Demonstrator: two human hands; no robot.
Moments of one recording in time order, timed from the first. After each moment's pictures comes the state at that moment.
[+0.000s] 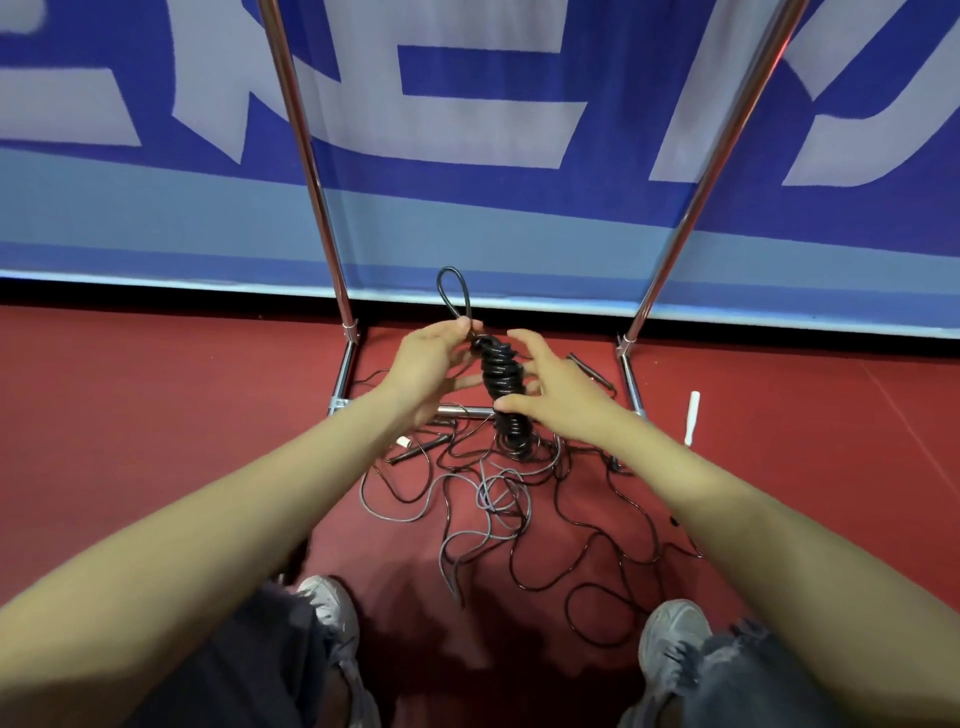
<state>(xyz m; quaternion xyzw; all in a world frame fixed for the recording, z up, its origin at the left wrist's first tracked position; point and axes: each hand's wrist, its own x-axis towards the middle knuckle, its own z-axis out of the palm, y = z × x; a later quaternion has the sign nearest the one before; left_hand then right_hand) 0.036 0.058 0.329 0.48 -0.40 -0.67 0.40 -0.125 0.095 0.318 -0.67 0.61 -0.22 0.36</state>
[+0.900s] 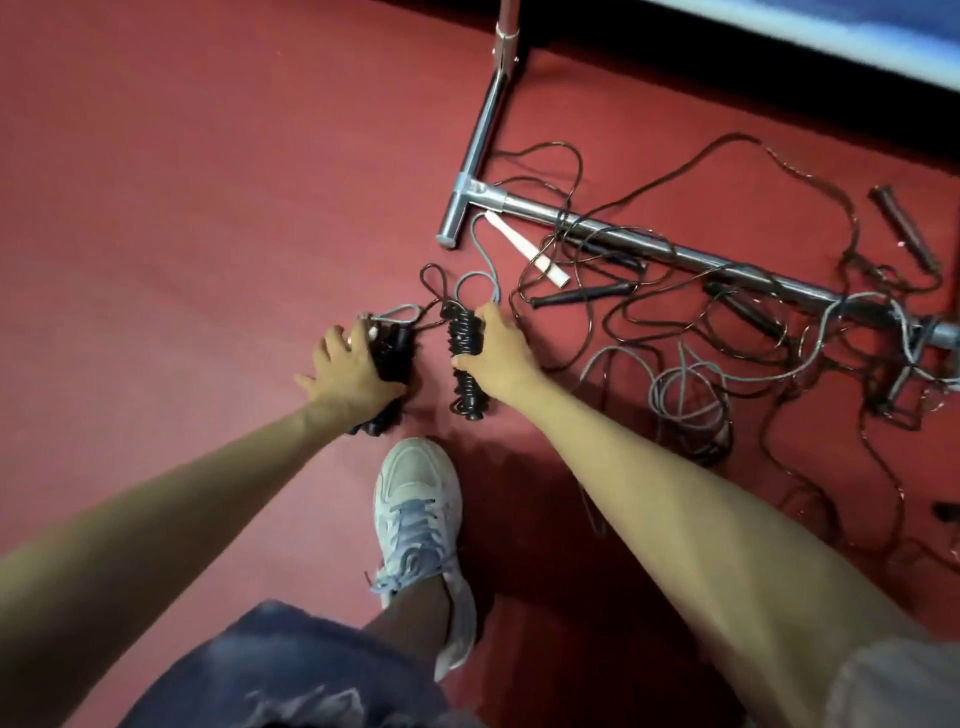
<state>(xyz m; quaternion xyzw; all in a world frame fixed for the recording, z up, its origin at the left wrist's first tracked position) 0.290 0.070 0.018 0.82 -0.46 -0.31 -0.11 0.124 0.024 0.005 -0.61 0.63 -0.05 0.49</state>
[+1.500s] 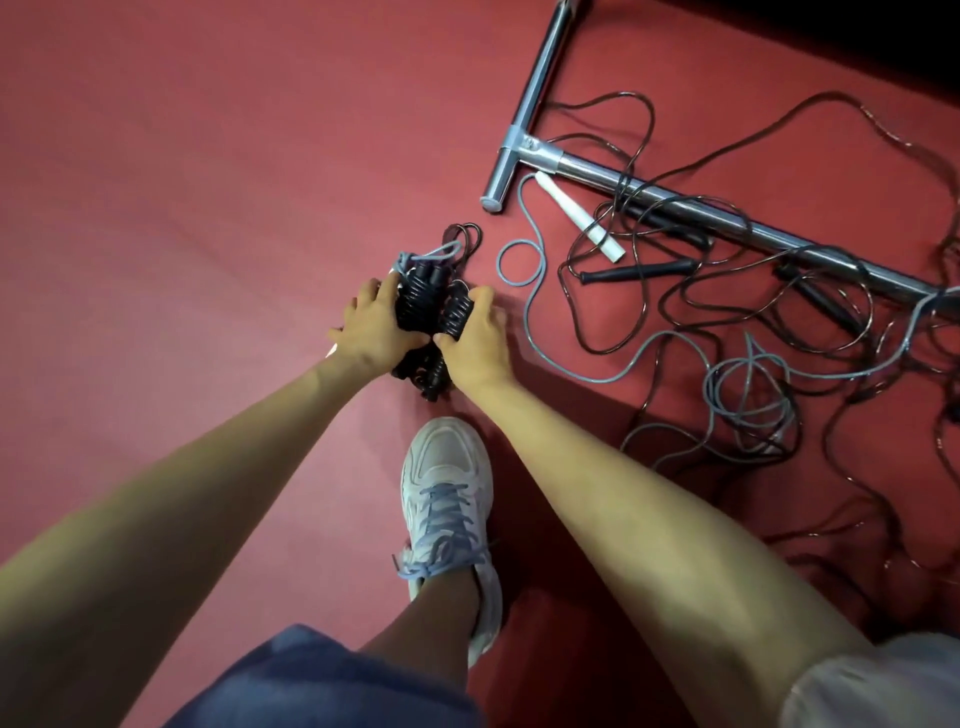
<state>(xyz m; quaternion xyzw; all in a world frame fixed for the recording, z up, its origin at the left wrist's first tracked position) 0.320 0.051 -0.012 0.81 -0.47 -0.35 -0.02 0.194 0.049 -0.019 -0.54 0.65 -0.12 0.52</state>
